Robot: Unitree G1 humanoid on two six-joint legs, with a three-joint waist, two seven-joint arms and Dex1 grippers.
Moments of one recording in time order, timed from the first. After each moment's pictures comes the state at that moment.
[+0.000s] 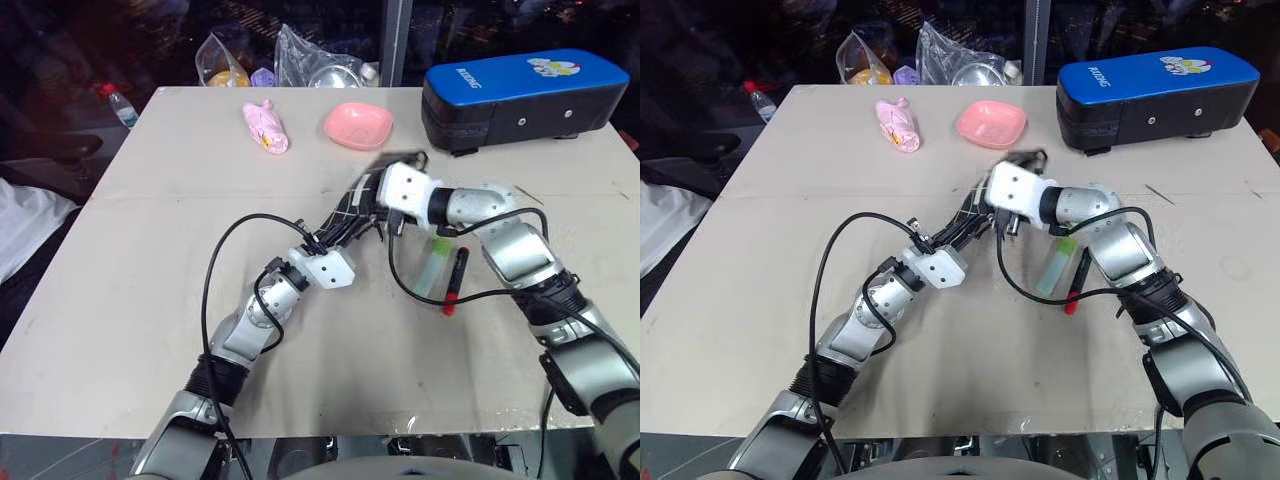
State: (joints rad) left arm -0.33 0.37 -0.24 0.19 0.41 -0.56 -0.20; right arm -0.81 -0.50 0.42 0.10 -0.13 0.03 0.82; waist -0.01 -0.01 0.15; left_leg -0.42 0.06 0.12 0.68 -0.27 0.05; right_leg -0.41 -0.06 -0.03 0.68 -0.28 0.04
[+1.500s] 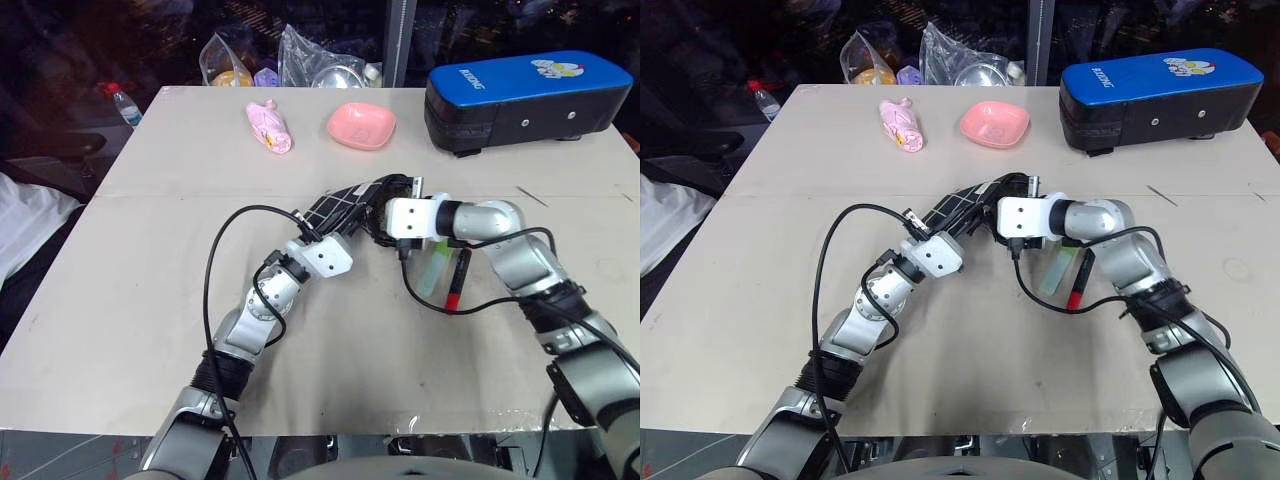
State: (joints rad) left arm -0.36 0.34 -0.20 0.19 0.36 -0.52 -0.21; right arm -0.67 -0.50 0.28 0.06 -0.15 0.01 0.88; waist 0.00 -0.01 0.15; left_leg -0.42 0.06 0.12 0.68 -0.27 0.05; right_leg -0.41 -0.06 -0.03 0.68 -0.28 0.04
